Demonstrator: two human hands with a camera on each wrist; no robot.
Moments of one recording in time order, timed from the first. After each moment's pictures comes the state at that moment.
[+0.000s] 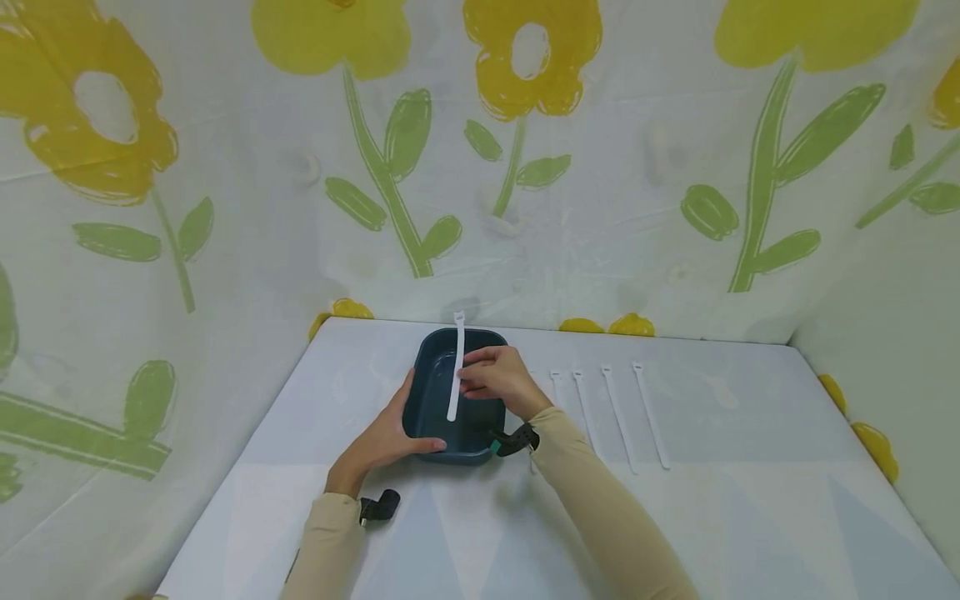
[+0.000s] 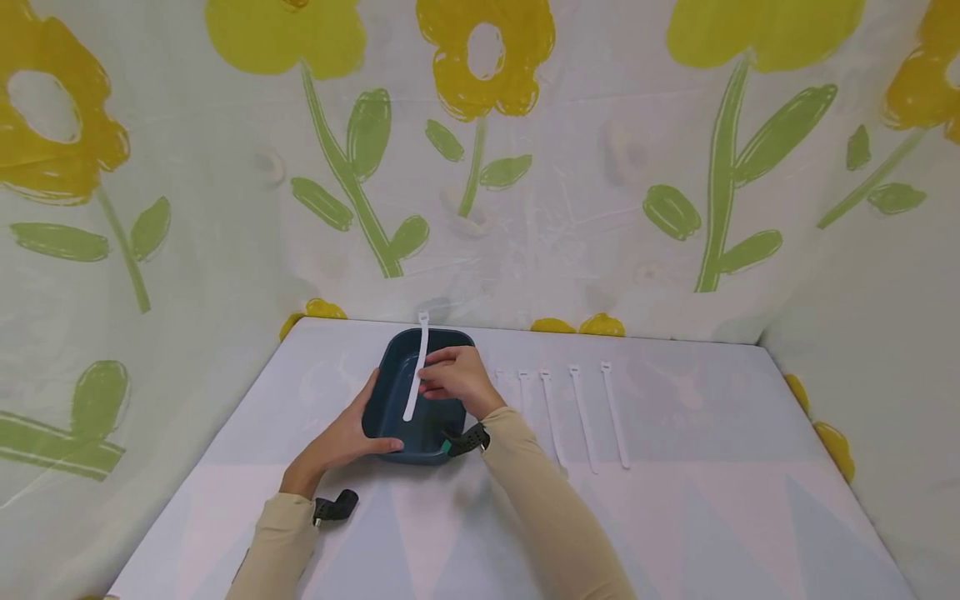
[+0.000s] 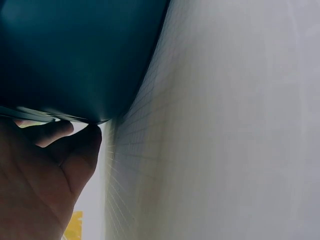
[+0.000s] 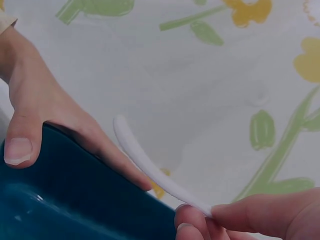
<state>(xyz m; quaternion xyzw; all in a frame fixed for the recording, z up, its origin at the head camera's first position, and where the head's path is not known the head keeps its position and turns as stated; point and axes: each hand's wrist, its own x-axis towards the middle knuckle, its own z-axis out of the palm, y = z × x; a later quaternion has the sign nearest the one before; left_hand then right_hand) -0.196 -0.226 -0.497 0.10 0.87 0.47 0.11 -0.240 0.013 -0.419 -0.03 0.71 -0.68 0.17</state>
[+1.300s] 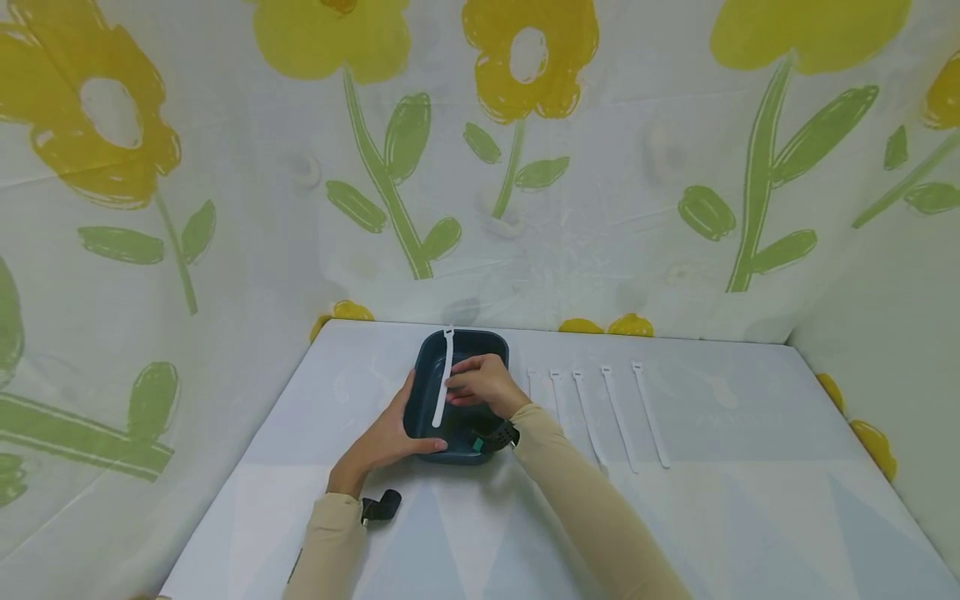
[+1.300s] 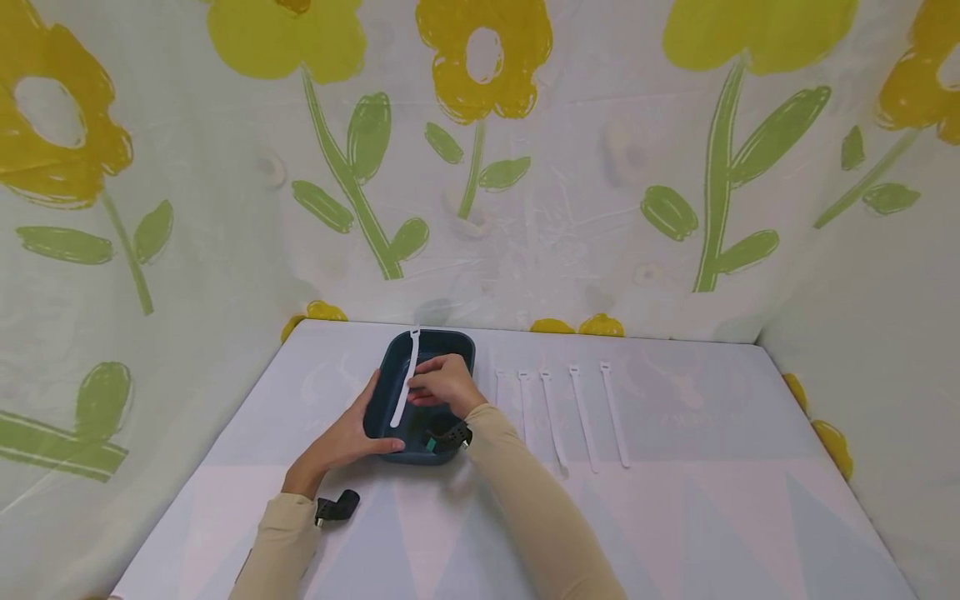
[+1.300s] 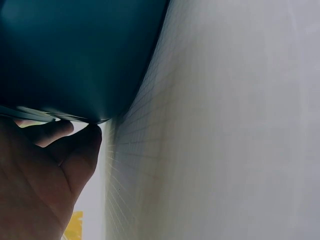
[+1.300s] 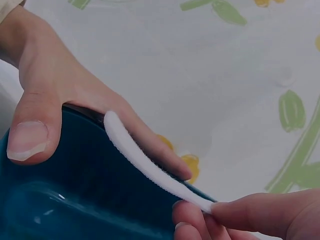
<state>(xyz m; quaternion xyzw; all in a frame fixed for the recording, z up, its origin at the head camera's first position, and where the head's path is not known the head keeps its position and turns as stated) -0.195 -0.225 -0.495 0.12 0.86 0.48 0.11 -0.250 -0.011 -0.437 0.00 0.70 -0.68 0.21</state>
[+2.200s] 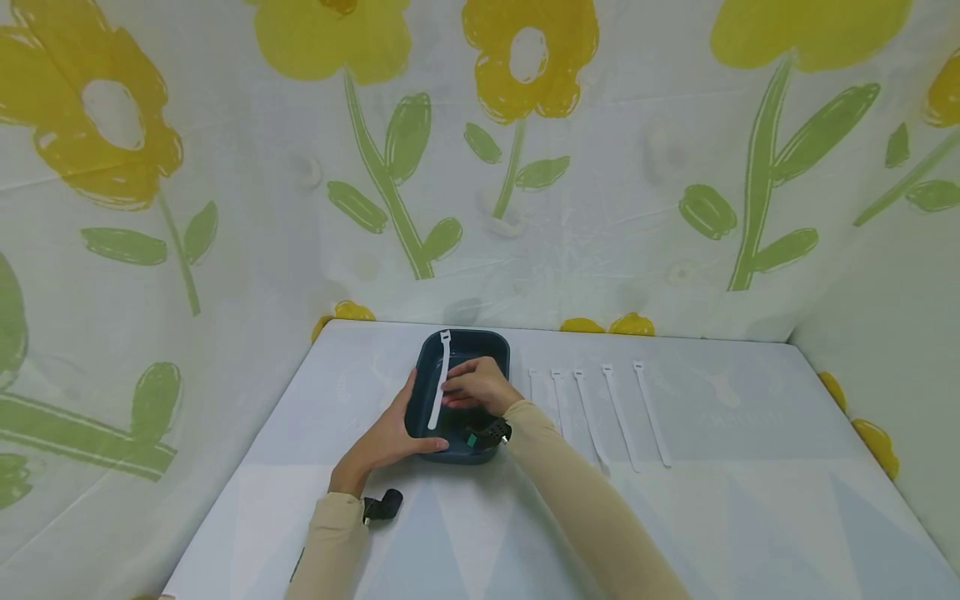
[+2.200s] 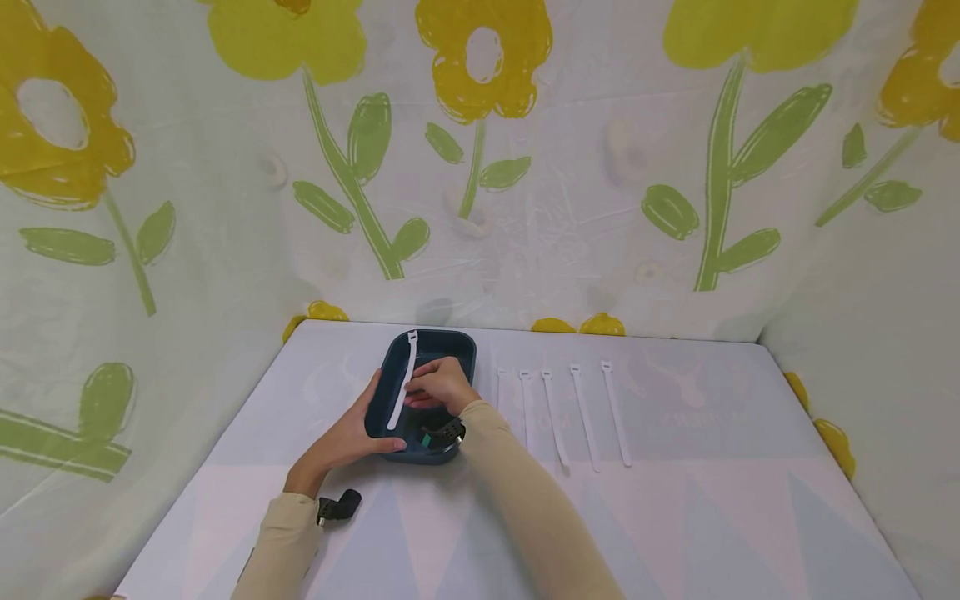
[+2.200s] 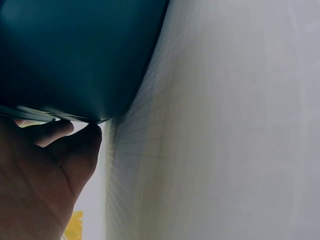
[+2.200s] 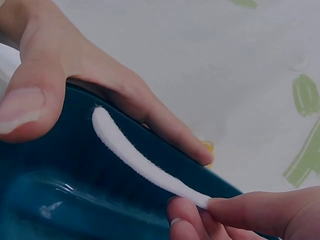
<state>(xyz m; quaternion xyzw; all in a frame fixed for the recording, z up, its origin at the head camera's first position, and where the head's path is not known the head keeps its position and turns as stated) -0.195 -0.225 -0.494 0.12 0.87 0.47 0.11 -0.258 -0.020 -0.450 0.01 0.69 -0.68 0.25</state>
